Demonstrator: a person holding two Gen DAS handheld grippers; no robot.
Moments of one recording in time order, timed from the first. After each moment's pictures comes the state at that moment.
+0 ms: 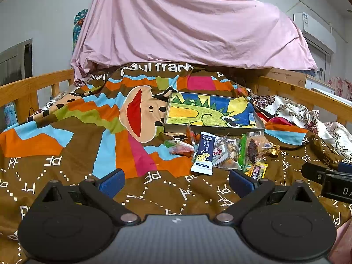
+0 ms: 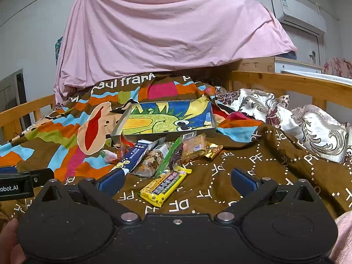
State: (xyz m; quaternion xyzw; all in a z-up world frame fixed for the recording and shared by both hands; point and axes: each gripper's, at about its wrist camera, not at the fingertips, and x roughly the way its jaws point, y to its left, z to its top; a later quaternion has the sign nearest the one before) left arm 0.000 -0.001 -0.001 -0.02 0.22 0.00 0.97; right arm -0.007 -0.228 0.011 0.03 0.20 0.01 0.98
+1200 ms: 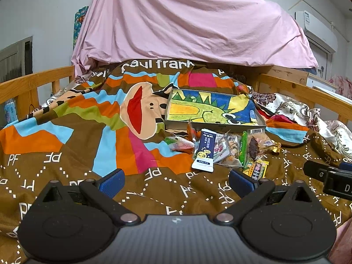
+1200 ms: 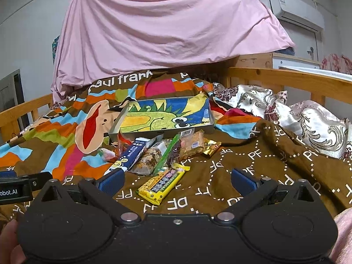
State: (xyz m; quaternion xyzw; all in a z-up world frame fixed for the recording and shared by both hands) left arm 0.000 0.000 -0.014 -0.03 0.23 0.00 0.97; right arm -0.003 -0.231 0.008 0.04 0.21 0.01 0.98
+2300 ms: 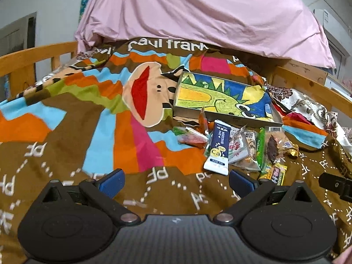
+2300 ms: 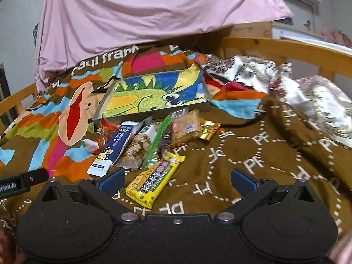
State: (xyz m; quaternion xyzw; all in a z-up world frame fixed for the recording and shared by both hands) left arm 0.064 0.019 -0.026 -0.06 0.28 0.01 0.96; right arm 0.072 -0.233 -0.009 0.06 0.29 -0.01 0.95
